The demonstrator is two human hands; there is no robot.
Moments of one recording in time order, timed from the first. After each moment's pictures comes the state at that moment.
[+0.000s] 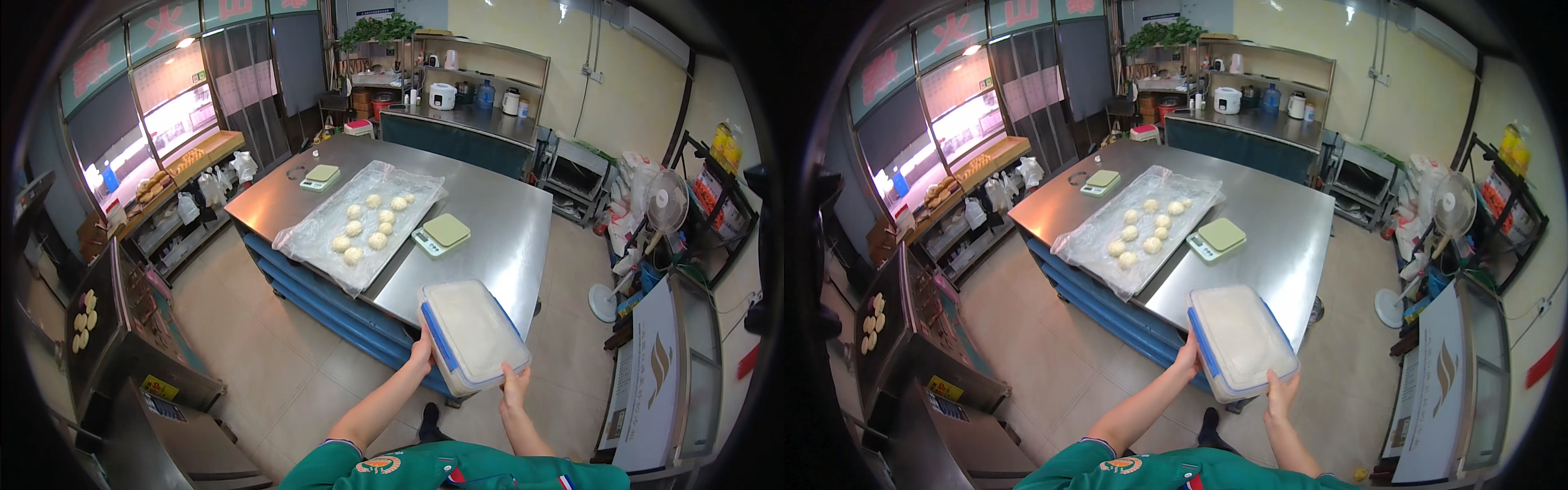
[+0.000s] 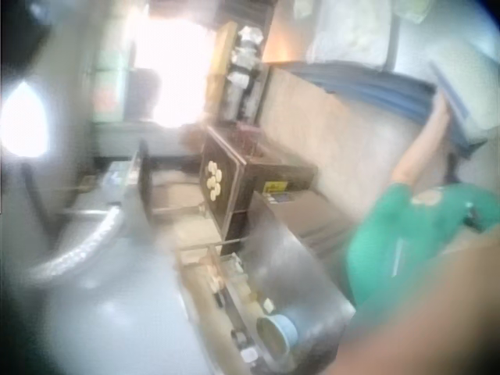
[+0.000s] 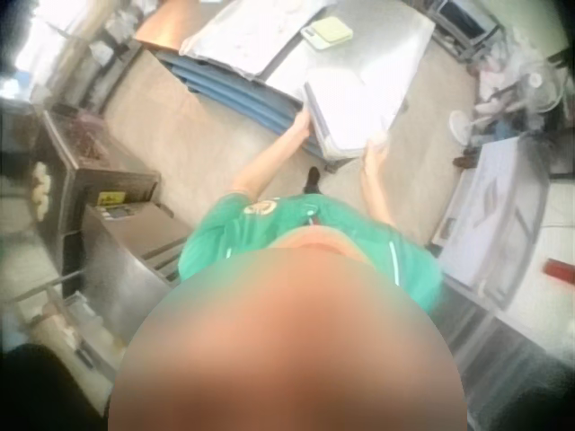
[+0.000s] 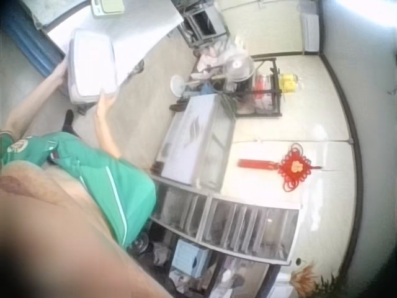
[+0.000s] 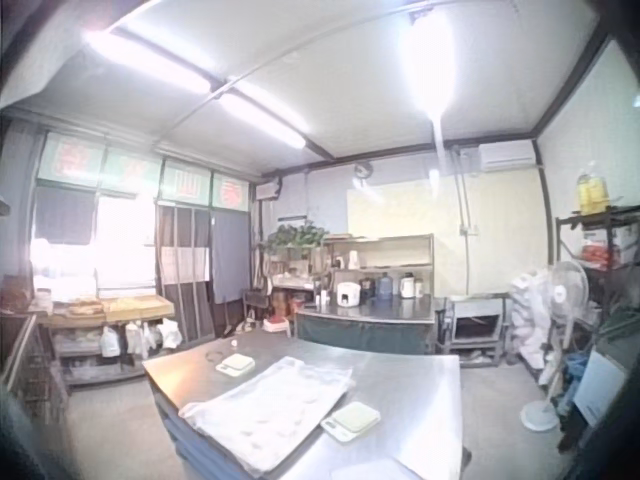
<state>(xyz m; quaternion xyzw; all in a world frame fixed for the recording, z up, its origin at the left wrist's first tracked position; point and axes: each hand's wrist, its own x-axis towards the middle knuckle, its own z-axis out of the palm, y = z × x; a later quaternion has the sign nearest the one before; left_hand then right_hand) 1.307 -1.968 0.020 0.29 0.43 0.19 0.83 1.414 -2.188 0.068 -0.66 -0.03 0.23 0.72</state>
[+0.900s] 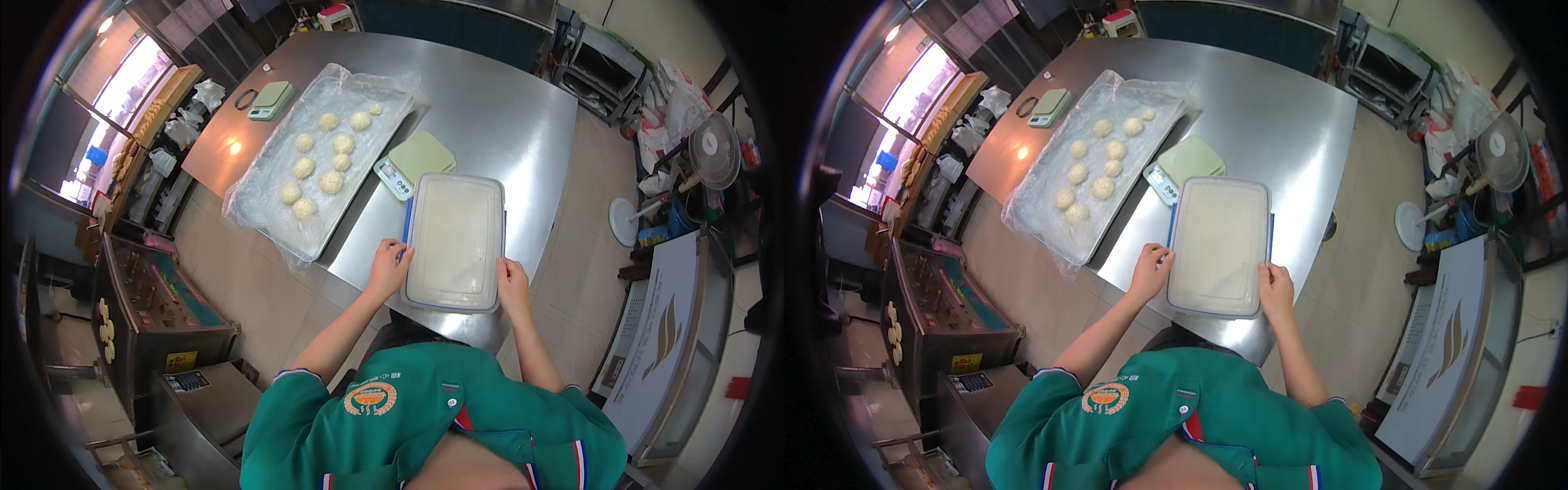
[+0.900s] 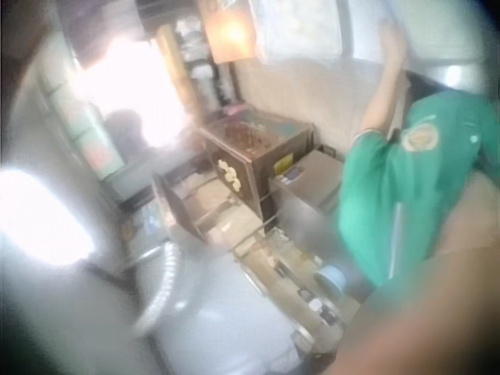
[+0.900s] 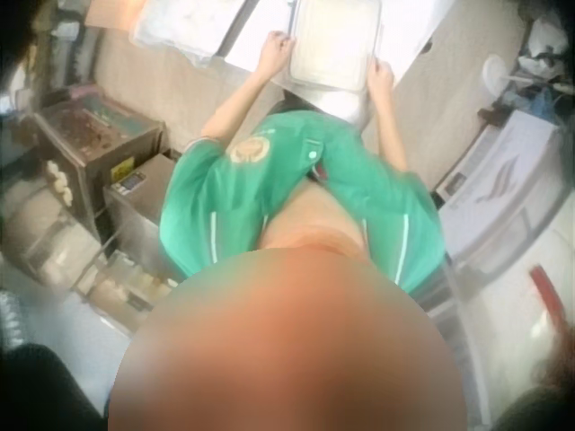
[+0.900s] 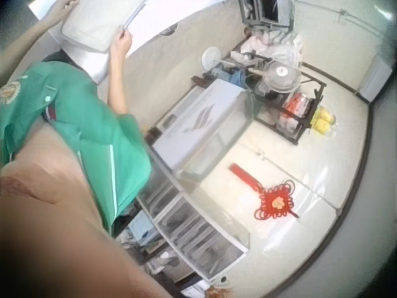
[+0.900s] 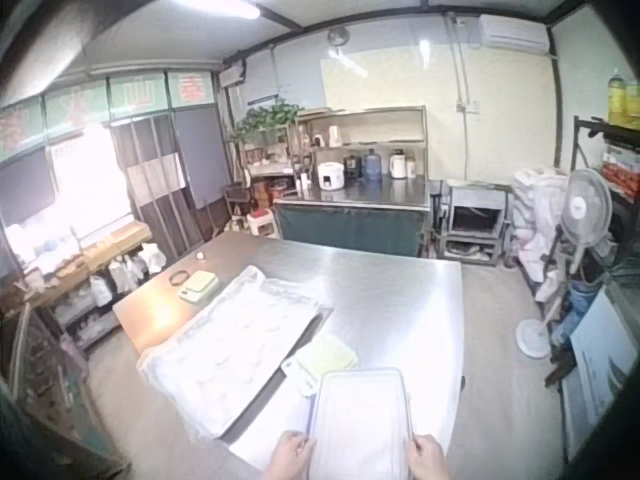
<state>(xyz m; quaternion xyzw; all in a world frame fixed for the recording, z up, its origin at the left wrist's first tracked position) 1.430 -1.818 0.036 0.80 0.40 0.26 0.37 1.651 -2.016 0.072 -0.82 -0.33 0.13 0.46</state>
